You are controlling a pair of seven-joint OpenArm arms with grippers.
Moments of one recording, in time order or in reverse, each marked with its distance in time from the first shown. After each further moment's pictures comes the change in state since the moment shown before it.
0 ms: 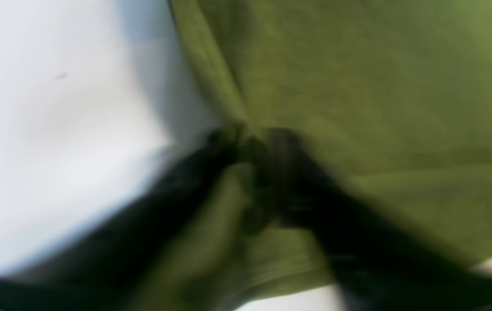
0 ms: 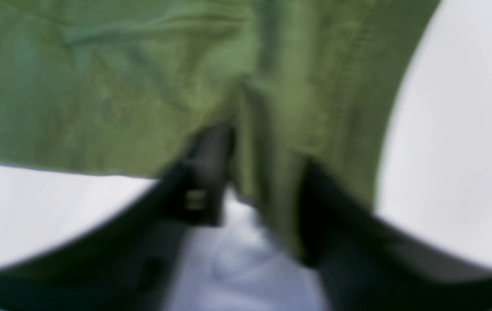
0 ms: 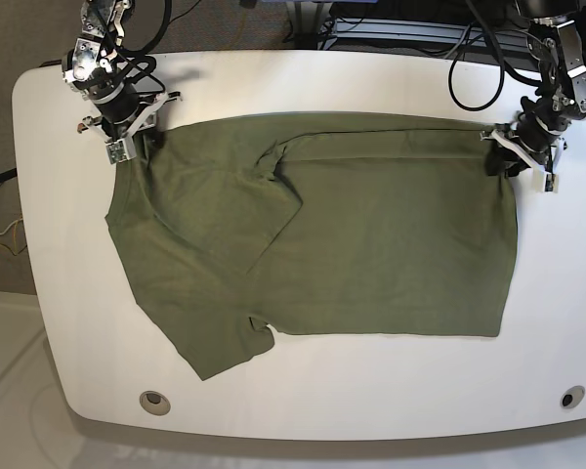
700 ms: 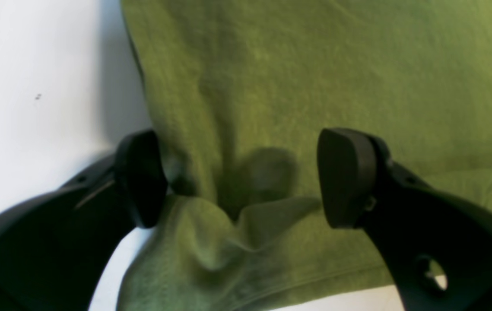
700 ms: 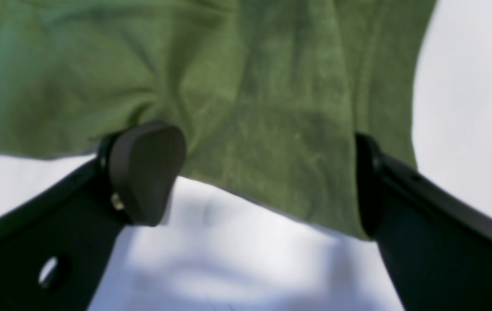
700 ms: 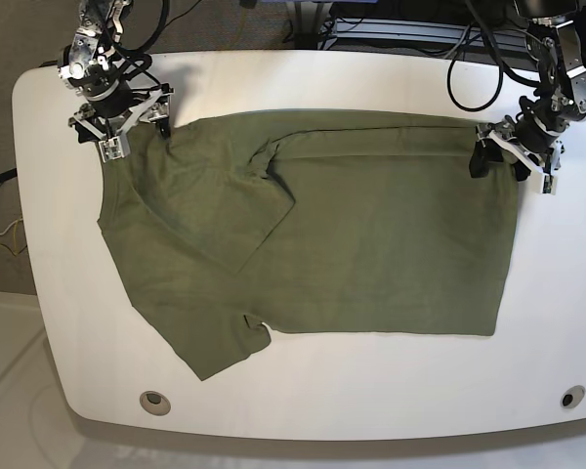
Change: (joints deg) left arm -0.2 0.0 0.1 0.2 0.2 -0.6 -0.8; right arm -0.5 -0.5 2.4 4.7 -1.6 -0.5 -5.8
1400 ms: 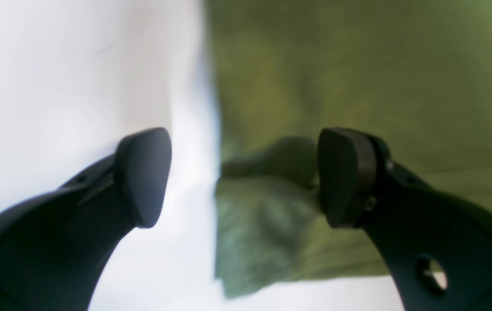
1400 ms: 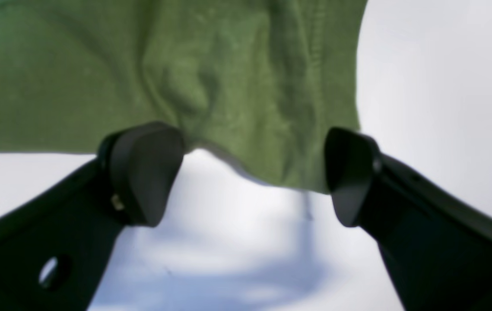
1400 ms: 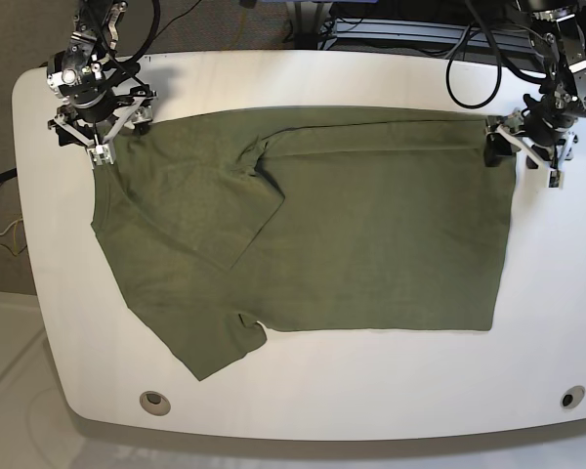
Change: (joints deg) left arm 1.5 0.5 -3.9 6.0 4.3 2.5 6.9; right arm 2.6 0.0 2.5 5.5 -4.7 -0.4 -9.0
